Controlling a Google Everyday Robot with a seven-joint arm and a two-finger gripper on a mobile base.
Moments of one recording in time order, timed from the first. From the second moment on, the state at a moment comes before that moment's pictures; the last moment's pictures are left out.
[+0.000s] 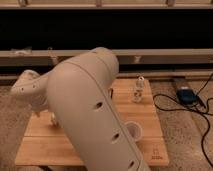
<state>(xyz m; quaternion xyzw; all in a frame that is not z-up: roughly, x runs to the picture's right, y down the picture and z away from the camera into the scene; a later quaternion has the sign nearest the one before) -0.323 0.133 0.799 -0.24 0.17 0.60 0.75</state>
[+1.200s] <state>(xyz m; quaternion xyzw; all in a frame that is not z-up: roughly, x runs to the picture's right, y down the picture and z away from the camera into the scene) -0.297 0.130 0.841 -0.25 0.19 0.62 0.71</state>
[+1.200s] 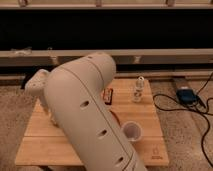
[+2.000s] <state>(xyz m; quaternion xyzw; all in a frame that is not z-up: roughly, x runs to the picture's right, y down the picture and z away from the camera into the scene) -0.285 0.127 0.843 -0.24 0.19 0.64 0.70</state>
